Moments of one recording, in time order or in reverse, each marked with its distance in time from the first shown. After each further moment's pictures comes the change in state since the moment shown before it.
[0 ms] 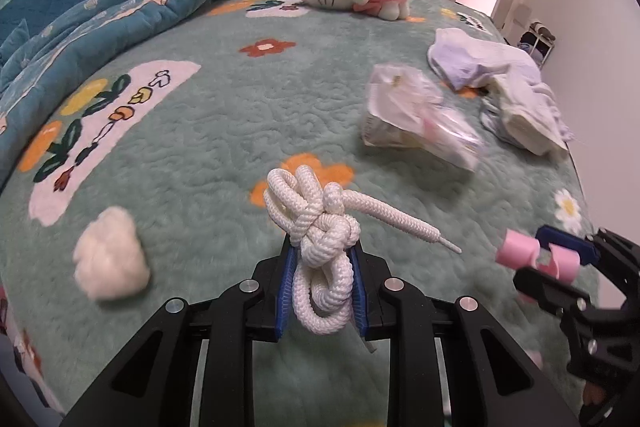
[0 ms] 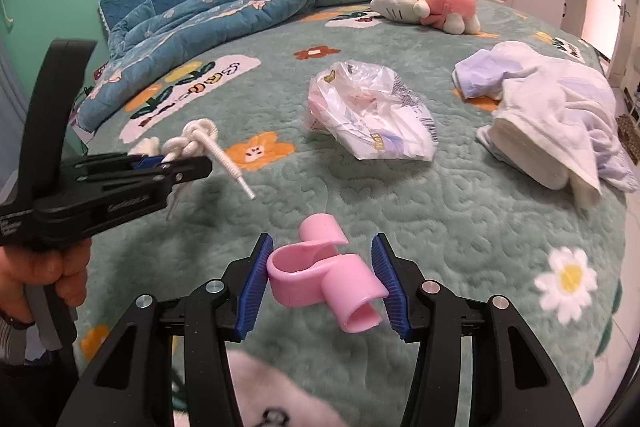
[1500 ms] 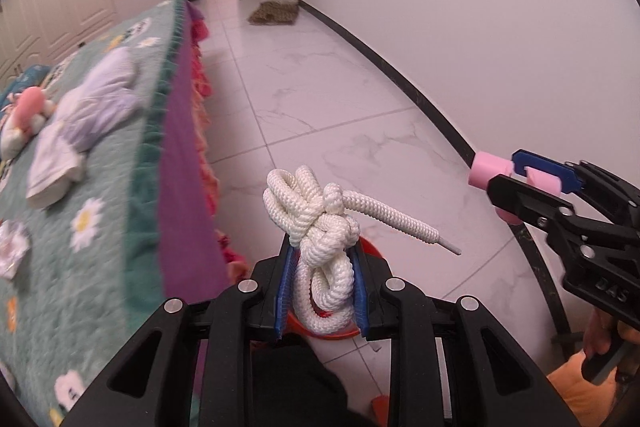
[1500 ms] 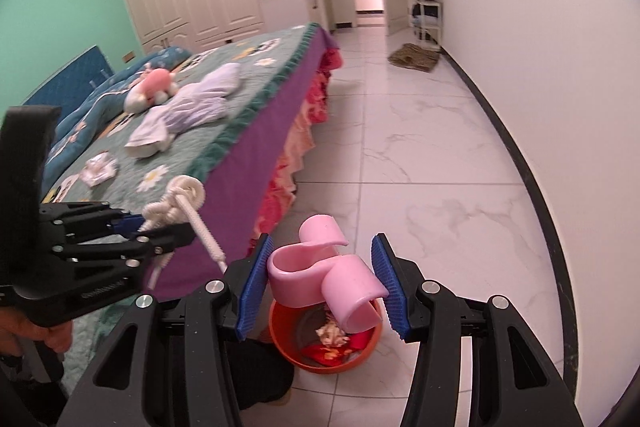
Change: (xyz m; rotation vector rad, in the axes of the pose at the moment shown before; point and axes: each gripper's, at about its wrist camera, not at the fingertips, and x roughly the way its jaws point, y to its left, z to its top) left arm -0.069 -0.451 -0.113 0.686 0.057 -0.422; right arm -0.362 -0.249 -0.290 0.548 -0.223 -0.491
